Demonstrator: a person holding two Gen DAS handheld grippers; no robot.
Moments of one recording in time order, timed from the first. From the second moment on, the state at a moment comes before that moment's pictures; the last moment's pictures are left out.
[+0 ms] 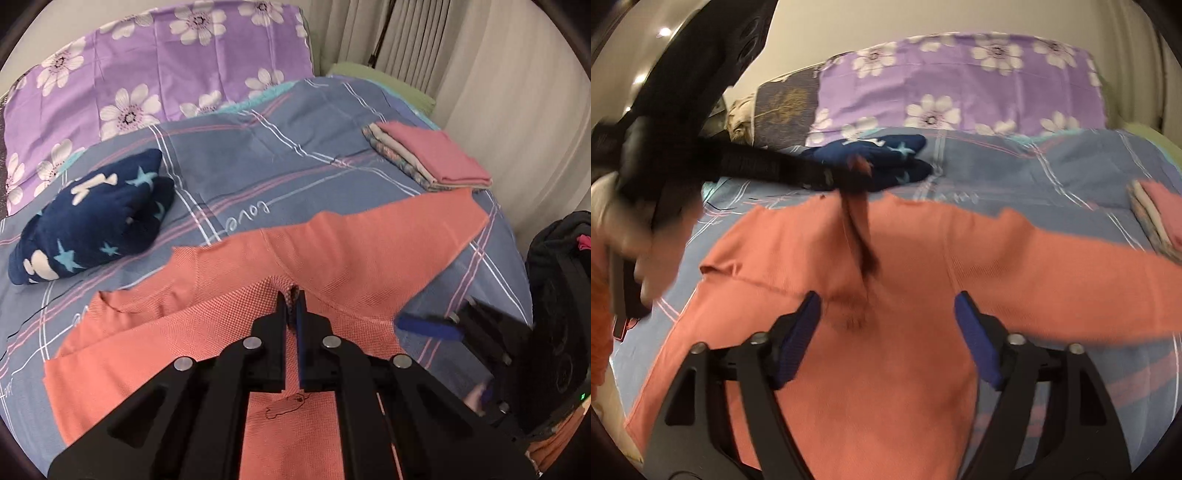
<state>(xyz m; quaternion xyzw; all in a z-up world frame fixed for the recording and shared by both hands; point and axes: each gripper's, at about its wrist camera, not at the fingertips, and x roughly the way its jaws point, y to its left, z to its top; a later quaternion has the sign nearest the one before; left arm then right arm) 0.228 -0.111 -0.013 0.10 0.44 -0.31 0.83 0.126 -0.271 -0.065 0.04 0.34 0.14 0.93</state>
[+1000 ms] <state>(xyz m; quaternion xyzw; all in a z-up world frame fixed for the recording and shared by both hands) 0.154 0.144 -0.106 0.10 0.44 -0.06 0.89 0.171 -0.307 -0.062 0.21 0.35 0.16 0.90</state>
